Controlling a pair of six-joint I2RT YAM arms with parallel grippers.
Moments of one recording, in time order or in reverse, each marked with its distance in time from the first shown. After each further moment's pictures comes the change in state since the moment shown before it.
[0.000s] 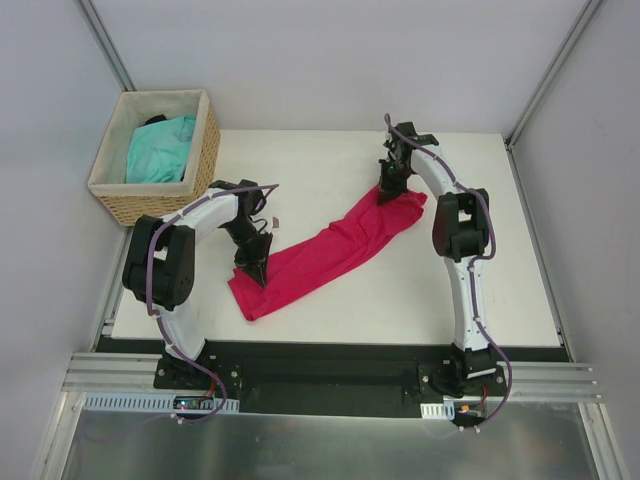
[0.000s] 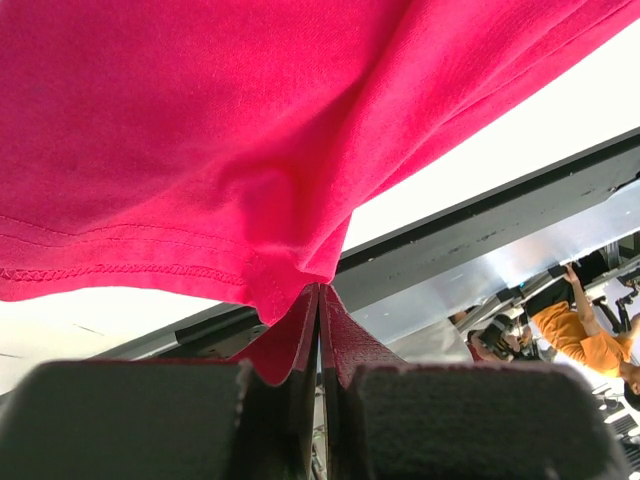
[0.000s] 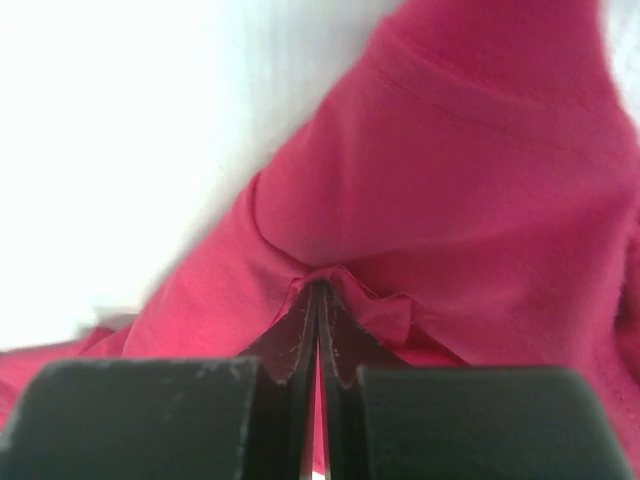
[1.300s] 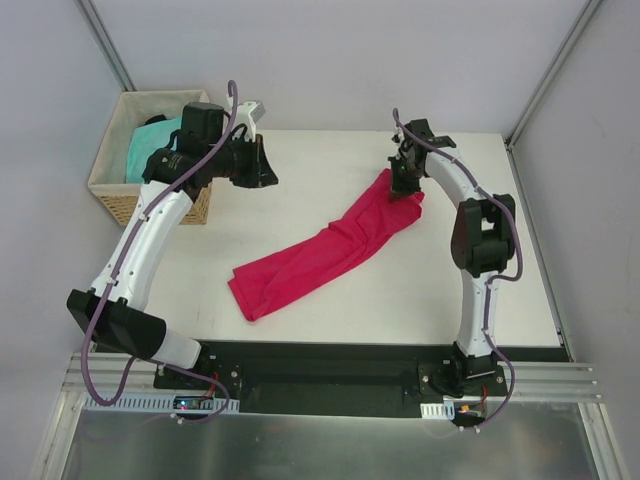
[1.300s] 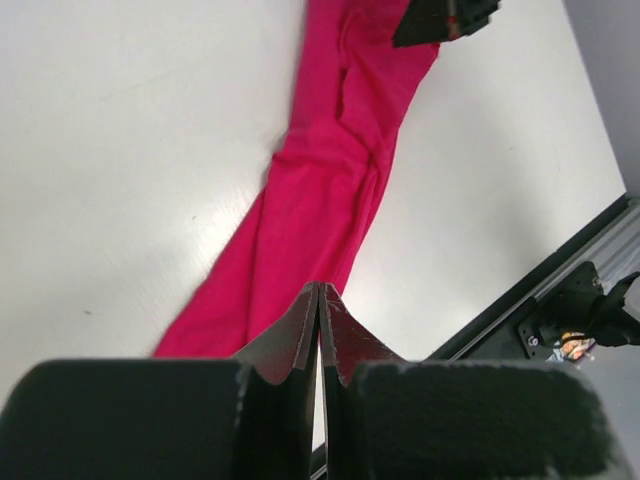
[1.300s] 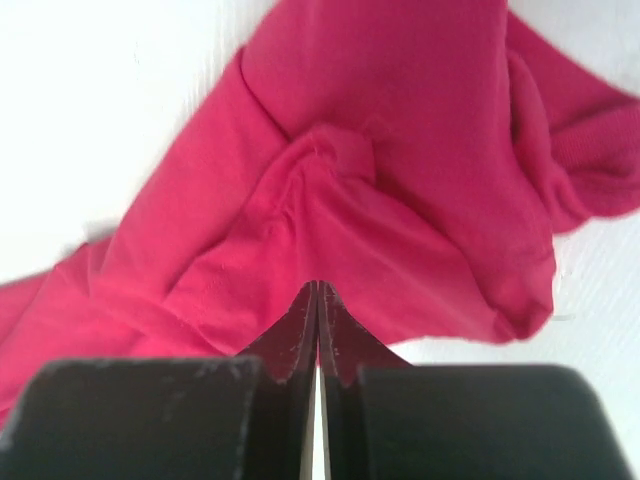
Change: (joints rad) left arm 0.000 -0.335 0.417 0.295 -0.018 -0.051; right arm -0.007 -0.322 -0.349 0.132 0.041 -0.087
